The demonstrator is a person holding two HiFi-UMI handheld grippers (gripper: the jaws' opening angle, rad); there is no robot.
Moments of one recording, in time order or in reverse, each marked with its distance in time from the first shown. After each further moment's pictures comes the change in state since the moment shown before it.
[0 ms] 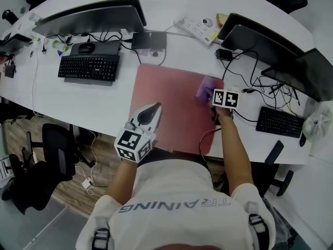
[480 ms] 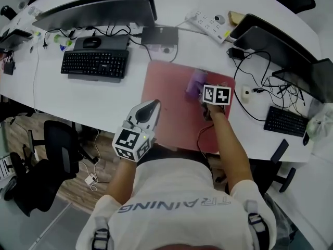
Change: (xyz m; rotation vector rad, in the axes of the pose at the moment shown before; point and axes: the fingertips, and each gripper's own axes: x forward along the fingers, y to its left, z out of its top) left arm -0.029 0.059 0.005 -0.015 0.002 0.020; right arm 0.052 0.099 0.005 -0.069 -0.004 0.056
